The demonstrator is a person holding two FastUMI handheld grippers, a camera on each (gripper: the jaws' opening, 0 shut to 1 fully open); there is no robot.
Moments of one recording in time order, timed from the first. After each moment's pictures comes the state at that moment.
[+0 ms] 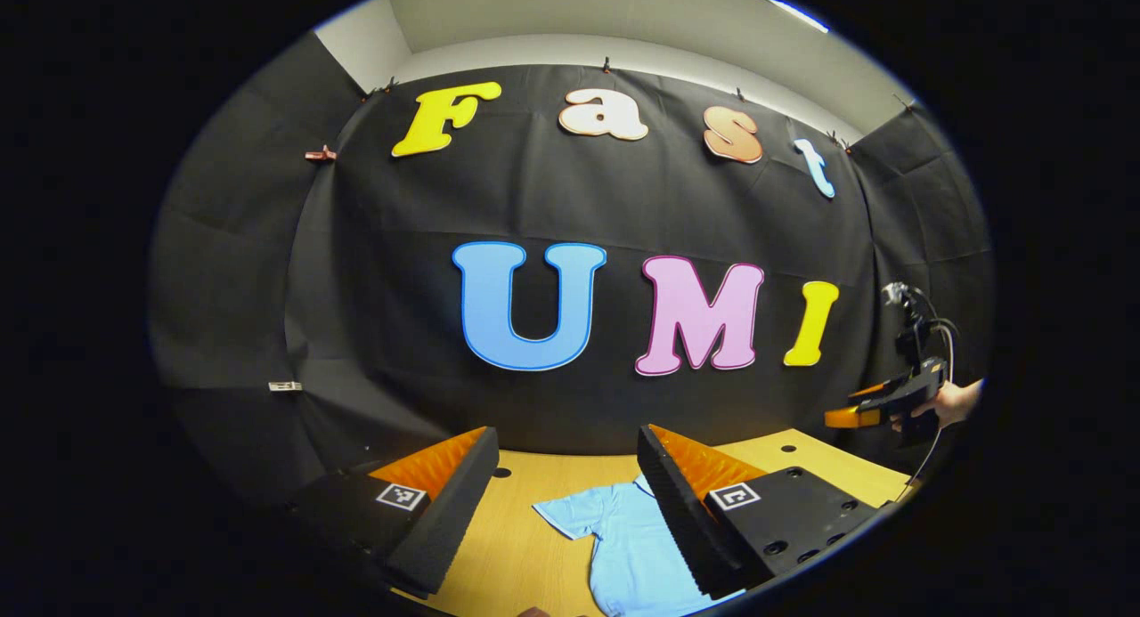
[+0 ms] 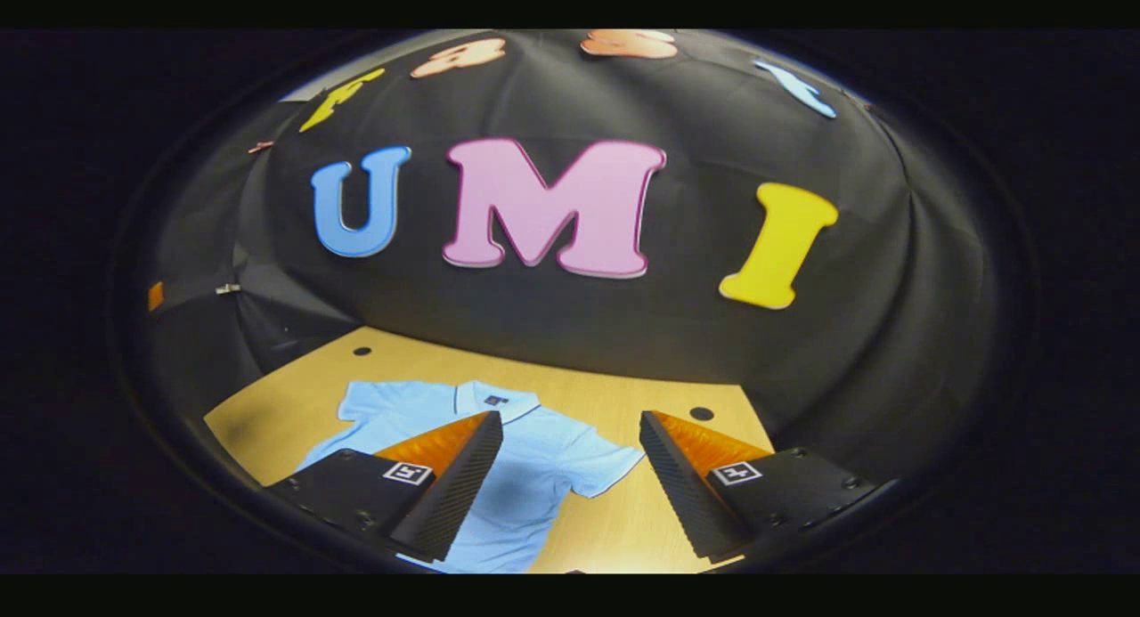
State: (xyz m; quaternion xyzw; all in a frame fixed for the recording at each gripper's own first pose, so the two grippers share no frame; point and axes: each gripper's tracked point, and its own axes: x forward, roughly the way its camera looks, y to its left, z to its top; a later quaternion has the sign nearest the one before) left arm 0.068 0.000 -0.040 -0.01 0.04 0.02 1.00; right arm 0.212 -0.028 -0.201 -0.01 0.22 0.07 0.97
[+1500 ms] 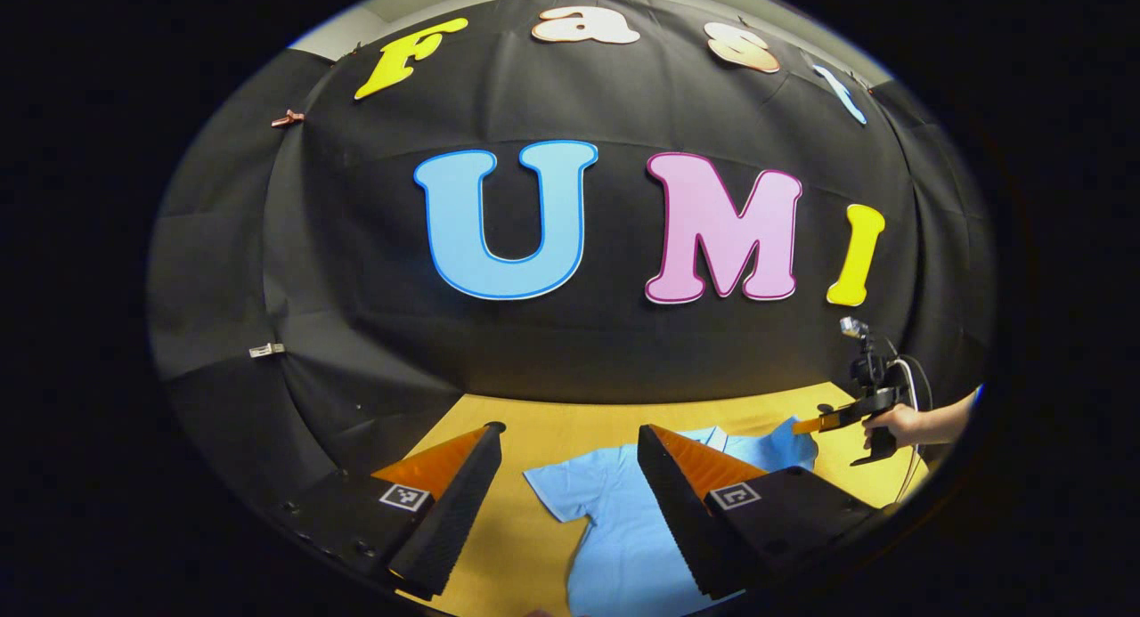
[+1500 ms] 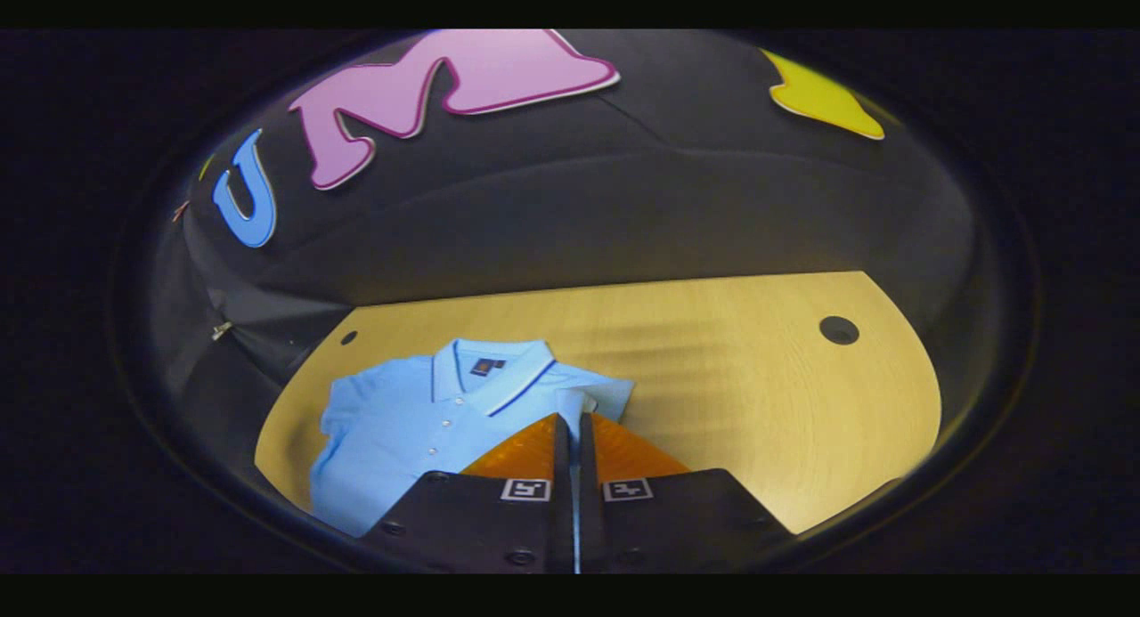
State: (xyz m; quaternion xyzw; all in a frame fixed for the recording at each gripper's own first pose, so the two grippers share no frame) left arm 0.160 -0.041 -0.137 0.01 0.17 0.06 0.98; right arm 0.339 0.015 -0.372 0.14 0.36 0.14 0.91
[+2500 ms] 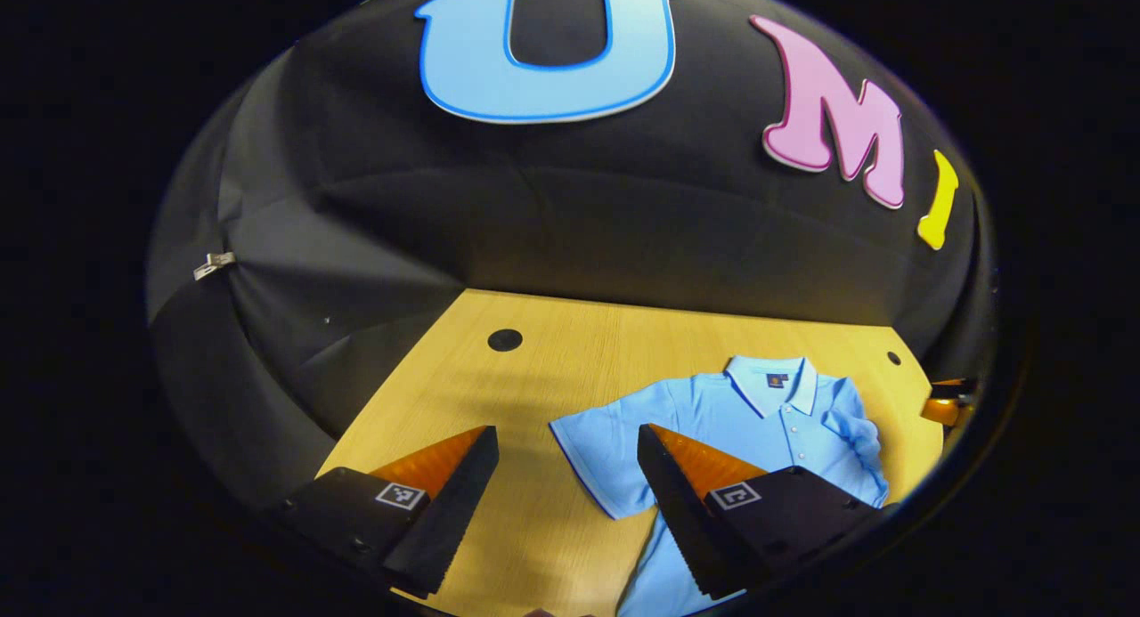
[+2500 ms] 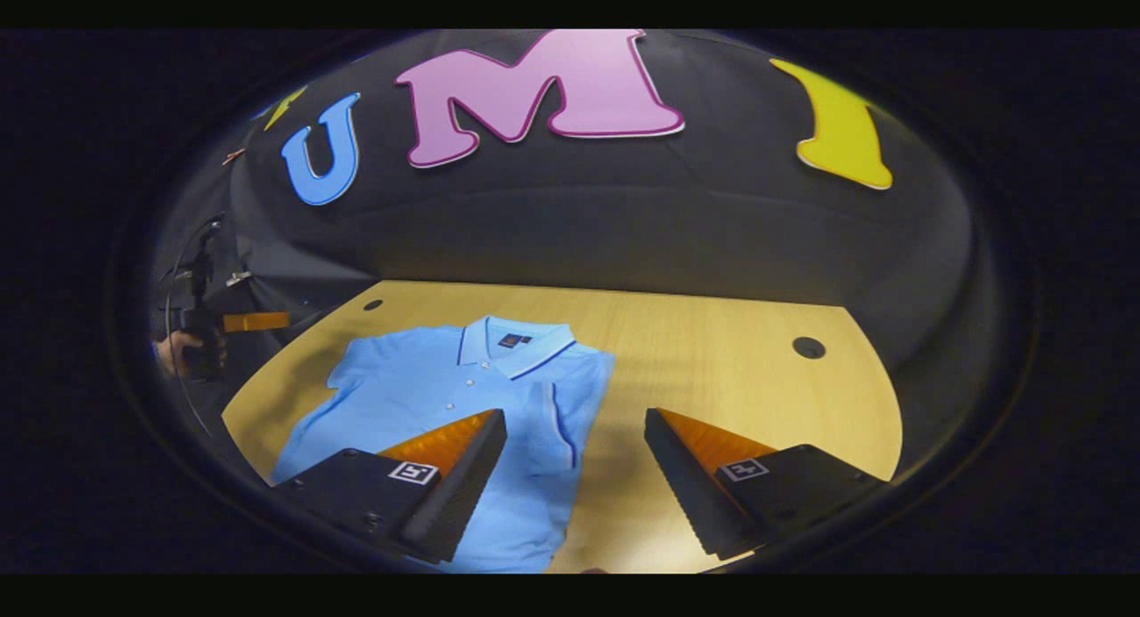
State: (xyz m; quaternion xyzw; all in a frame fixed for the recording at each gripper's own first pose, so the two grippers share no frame) left arm 0.295 0.037 -0.335 -0.02 0.36 0.09 0.93; right arm 0.253 -0.020 -0.351 0.06 0.32 0.14 0.94
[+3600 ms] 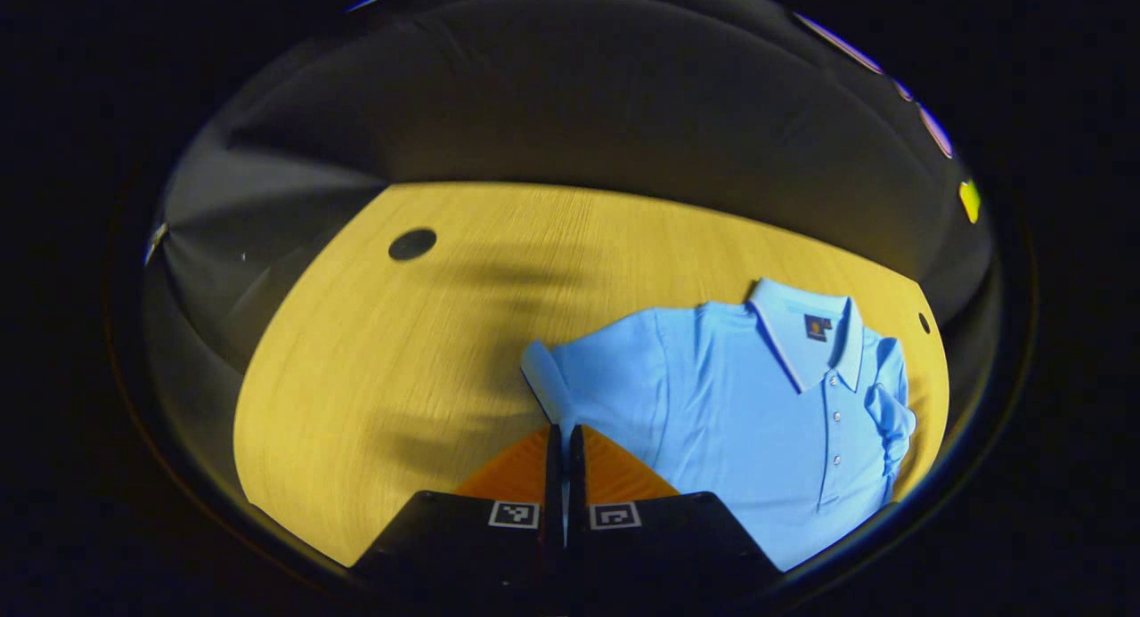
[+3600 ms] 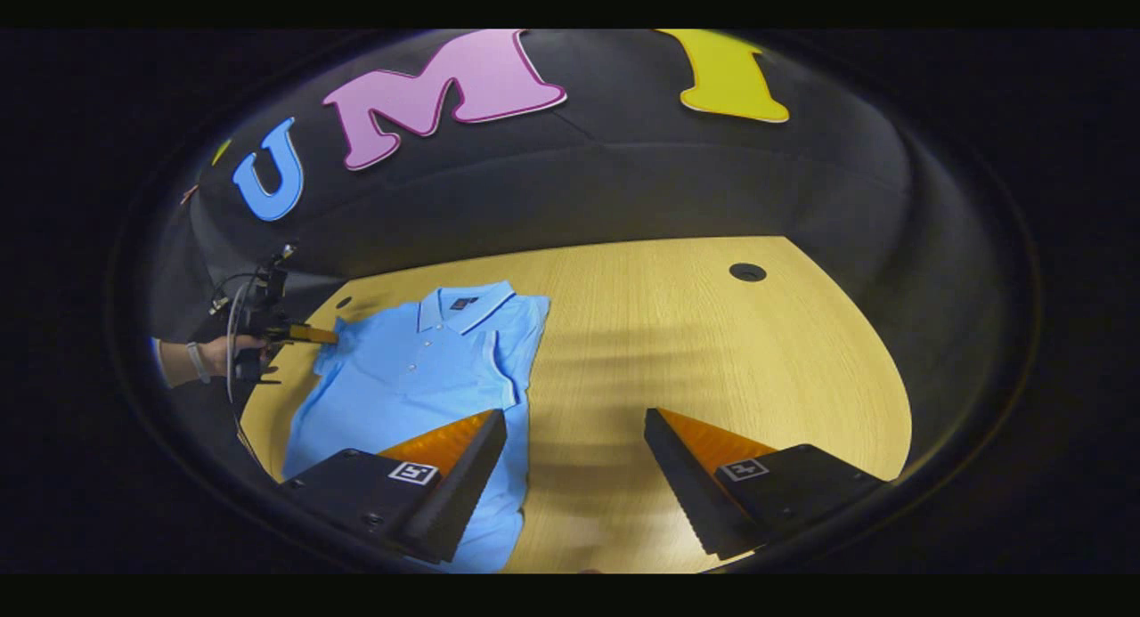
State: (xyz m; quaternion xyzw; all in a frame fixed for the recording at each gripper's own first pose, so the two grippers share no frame) left arm 0.348 -0.018 -0.436 -0.01 0.47 0.05 0.88; right arm 0.201 -0.067 -0.393 0.12 0.37 0.10 0.92
